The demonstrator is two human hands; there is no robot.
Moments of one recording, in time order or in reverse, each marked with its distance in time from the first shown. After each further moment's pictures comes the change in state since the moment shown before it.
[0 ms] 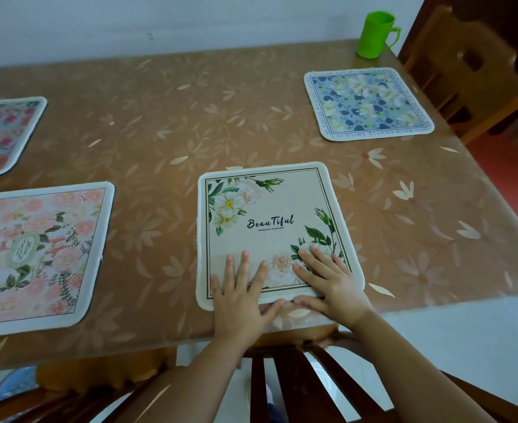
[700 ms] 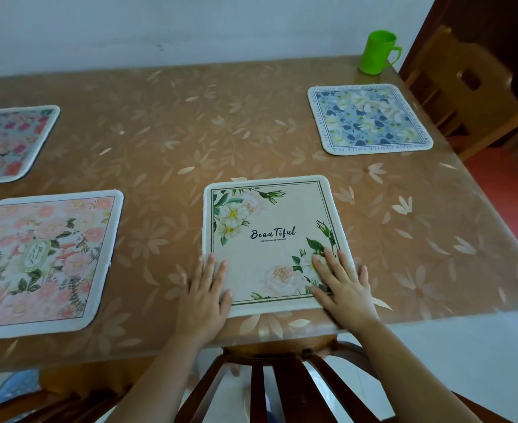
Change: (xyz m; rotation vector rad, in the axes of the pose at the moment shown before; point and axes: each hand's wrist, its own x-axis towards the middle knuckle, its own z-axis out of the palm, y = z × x) left_hand 0.005 -0.071 -0.011 -0.052 -0.015 -0.026; right_hand -0.004 0.018 0.003 0.012 -0.191 0.407
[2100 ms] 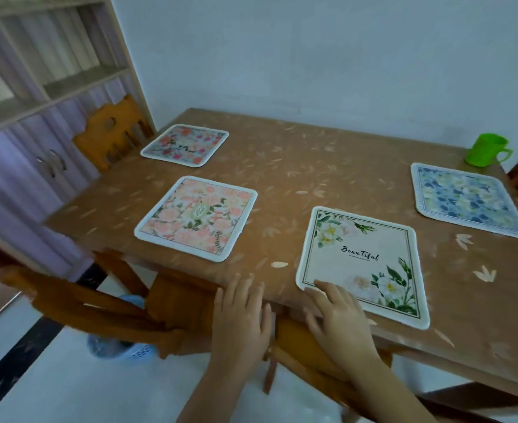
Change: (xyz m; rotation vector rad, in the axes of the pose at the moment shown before) left_hand -0.221 0.025 -0.129 -0.103 0.482 -0.350; right_hand -0.143 -0.211 -0.078 0.059 0.335 -0.517
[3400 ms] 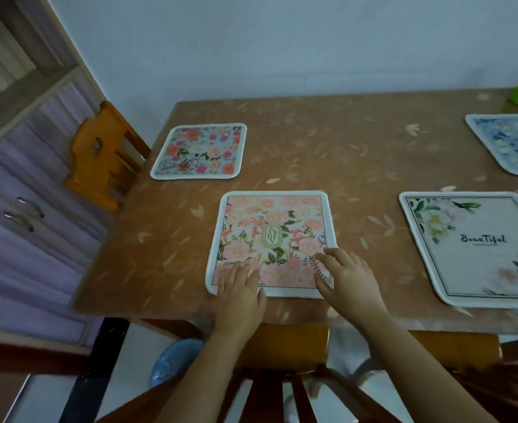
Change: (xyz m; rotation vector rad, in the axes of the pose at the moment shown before) left_hand 0.191 -0.316 0.020 0.067 -0.325 0.206; right_hand 0.206 -0.173 0.154 0.017 -0.034 0.284
